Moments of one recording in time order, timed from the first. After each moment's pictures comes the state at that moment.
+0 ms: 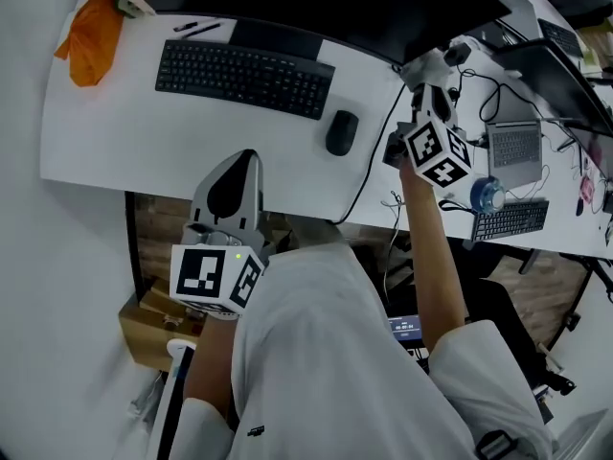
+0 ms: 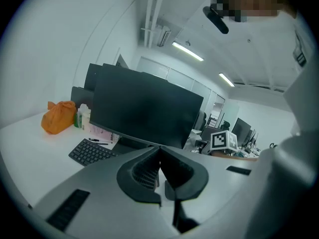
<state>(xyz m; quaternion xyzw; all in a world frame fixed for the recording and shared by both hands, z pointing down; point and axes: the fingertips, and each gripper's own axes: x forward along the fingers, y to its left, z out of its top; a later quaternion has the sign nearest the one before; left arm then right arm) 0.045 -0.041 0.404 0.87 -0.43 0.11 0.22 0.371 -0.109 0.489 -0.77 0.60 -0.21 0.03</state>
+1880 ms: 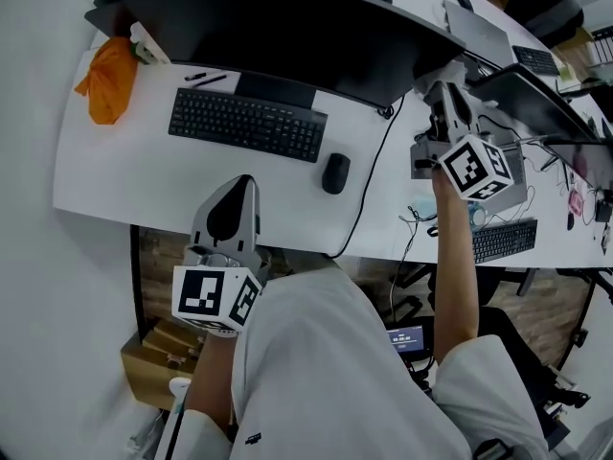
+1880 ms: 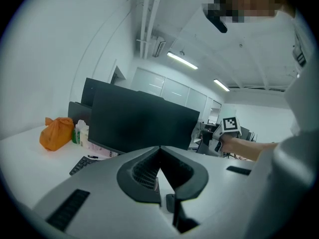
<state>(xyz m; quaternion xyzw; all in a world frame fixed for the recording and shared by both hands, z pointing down) 0.037 -0.055 0.353 0.88 -0.43 0.07 0.18 0.365 -0.142 0.333 -0.66 0.73 -0.13 0.10</state>
